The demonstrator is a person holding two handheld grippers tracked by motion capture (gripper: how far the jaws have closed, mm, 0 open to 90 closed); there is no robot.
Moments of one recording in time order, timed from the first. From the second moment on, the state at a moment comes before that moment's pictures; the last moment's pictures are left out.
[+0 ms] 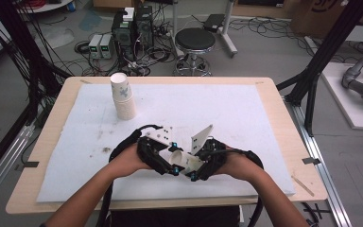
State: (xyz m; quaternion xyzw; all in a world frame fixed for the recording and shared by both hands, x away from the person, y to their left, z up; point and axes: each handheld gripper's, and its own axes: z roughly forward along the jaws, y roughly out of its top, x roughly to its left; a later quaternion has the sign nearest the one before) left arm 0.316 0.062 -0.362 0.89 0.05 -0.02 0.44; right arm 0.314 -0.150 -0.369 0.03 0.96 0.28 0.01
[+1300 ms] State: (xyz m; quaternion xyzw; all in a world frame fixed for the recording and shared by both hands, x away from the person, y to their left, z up) left arm 0.304 0.107 -0.385 0.79 0.11 0.02 0.60; right arm 0.285 -0.221 -0.401 0.17 0.79 0.58 0.08
